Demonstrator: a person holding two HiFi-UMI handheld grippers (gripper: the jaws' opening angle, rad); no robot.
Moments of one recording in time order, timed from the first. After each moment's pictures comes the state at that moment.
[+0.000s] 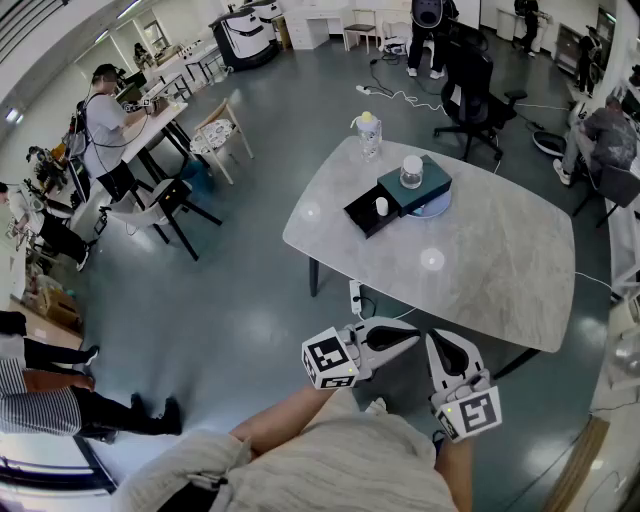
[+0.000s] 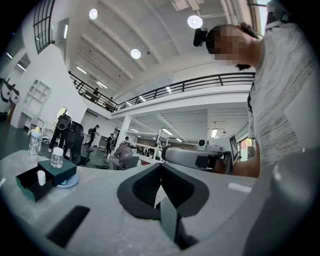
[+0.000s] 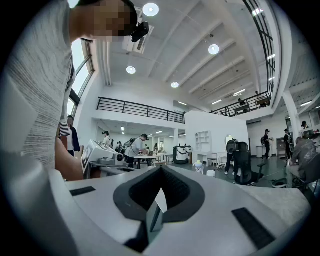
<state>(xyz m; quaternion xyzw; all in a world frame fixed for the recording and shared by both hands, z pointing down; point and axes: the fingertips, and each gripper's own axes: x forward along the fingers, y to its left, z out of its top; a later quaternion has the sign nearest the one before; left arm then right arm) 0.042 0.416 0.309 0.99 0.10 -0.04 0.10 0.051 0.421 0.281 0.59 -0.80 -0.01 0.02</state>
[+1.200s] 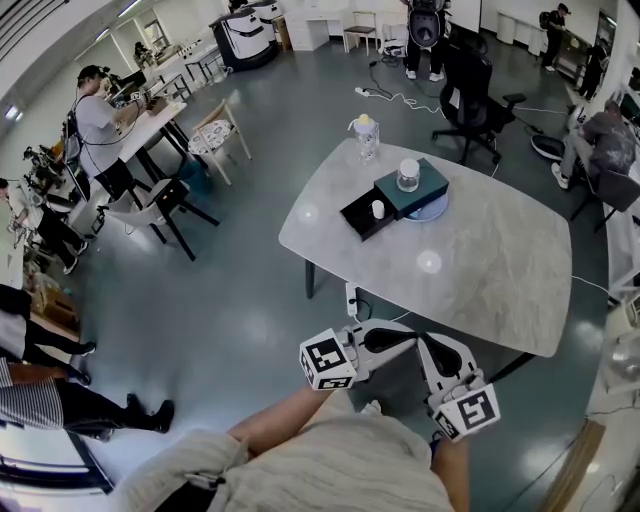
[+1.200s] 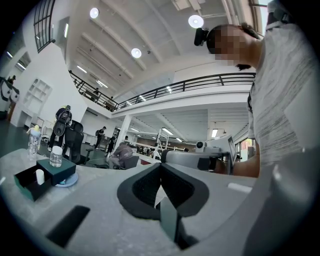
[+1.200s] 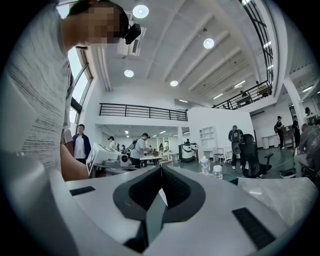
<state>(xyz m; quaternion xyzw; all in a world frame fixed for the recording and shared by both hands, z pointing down) 0.053 0.410 0.312 0.99 0.10 -0.03 0.10 0.056 0.413 0.292 0.57 -0.82 0.03 0.00</state>
